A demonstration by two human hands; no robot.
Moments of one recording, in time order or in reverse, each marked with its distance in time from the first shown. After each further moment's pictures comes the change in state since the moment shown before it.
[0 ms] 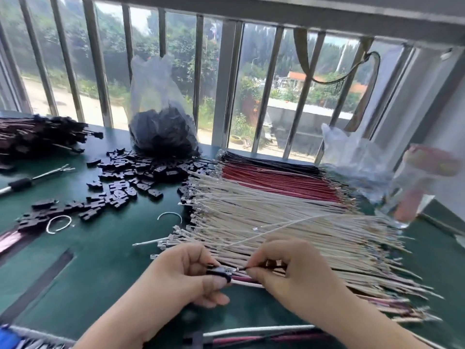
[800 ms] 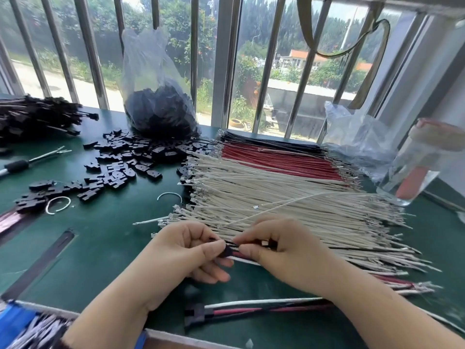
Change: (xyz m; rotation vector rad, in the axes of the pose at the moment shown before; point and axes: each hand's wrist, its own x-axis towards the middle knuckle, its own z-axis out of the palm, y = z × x) left_hand -0.001 -0.001 0.001 -0.011 -0.002 0.006; right_hand 0.006 0.005 0.007 0.092 -0.152 0.010
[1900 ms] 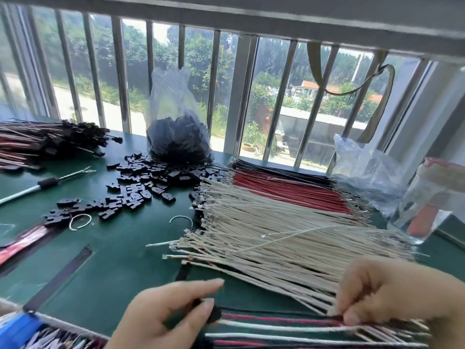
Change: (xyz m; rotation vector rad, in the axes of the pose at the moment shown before) left_hand -0.046 -0.021 0.001 0.462 0.346 0.613; right_hand -0.034 0.040 -0.098 0.168 -0.650 0.337
